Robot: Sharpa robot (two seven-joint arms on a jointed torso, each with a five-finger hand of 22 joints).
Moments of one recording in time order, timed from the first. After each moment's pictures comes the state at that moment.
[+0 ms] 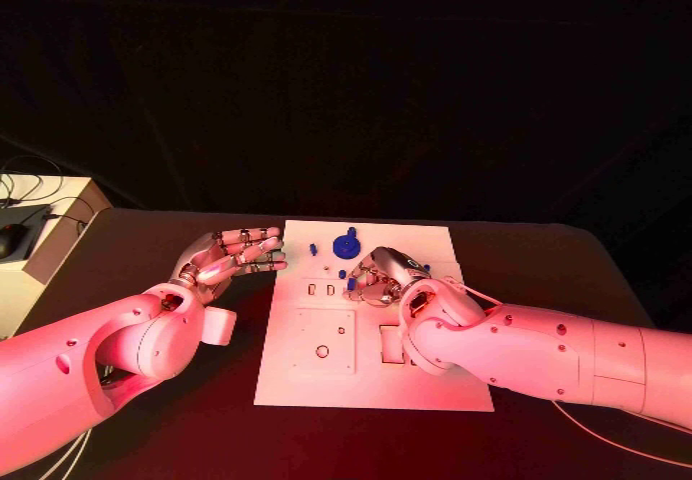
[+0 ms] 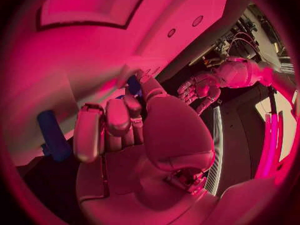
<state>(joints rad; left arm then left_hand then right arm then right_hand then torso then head) 1.03 -0.93 0.15 1.59 -0.16 -0.31 0.37 1.41 -0.10 0.17 0.09 0.05 0.89 0.19 0.06 0.06 1.01 0.17 0.06 0.06 1.01 0.15 0.18 0.07 0.13 0.94 0.18 0.25 0.08 1.14 -0.62 -0.09 1.50 -1.37 -0.64 -0.46 1.30 -0.05 0.03 -0.08 0.33 1.14 0.11 0.08 0.07 1.23 0.01 1.04 1.22 1.45 -0.06 1.17 0.98 0.06 1.47 -0.08 1.33 1.31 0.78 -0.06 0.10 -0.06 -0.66</state>
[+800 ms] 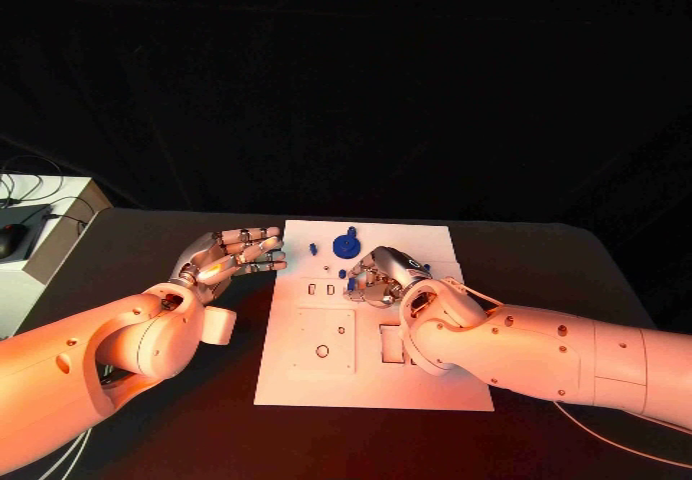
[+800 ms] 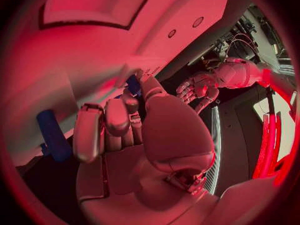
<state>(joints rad) 1.03 -0.93 0.15 1.58 -0.16 -0.31 0.36 1.41 -0.10 0.17 0.09 0.05 0.88 0.19 0.06 0.06 1.01 0.17 0.06 0.06 1.01 0.15 0.18 0.07 0.13 0.94 0.18 0.25 0.08 1.14 -0.62 -0.09 1.50 -1.38 -0.65 -0.44 1.33 -0.10 0.01 -0.03 0.33 1.07 0.13 0.07 0.07 1.19 0.03 1.02 1.17 1.44 -0.05 1.17 0.99 0.06 1.47 -0.07 1.33 1.31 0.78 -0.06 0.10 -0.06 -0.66</state>
